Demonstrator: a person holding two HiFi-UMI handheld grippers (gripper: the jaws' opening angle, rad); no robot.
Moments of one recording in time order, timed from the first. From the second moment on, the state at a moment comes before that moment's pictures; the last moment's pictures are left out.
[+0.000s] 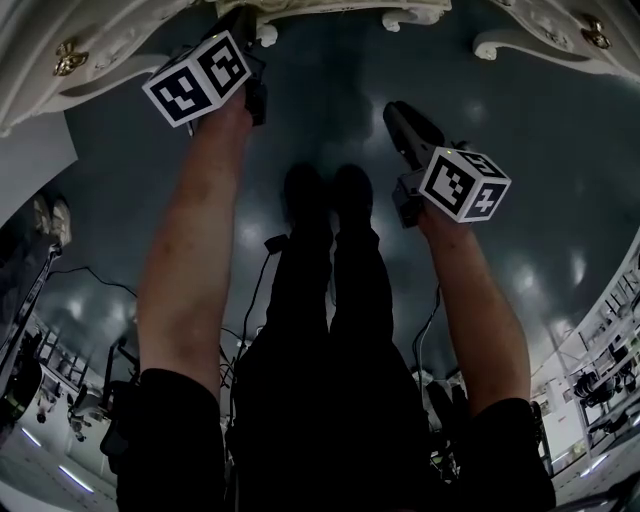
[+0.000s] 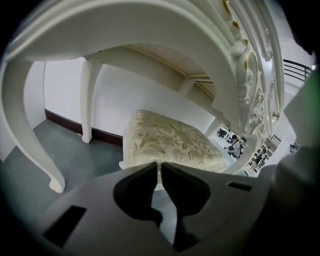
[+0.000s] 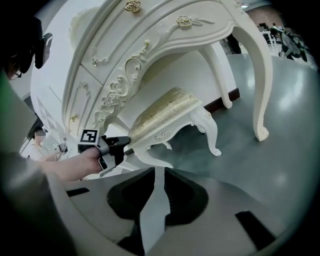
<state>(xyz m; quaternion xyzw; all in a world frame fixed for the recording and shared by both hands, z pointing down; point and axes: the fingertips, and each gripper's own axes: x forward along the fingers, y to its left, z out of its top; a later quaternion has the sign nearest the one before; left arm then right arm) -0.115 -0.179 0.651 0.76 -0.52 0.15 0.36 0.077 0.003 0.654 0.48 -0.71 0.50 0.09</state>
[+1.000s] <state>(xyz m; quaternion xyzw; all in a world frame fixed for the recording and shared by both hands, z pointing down) -0.099 -0.007 0.469 0.83 -0.42 0.16 0.34 0.035 0.050 0.454 0.41 -0.81 0.41 0.07</state>
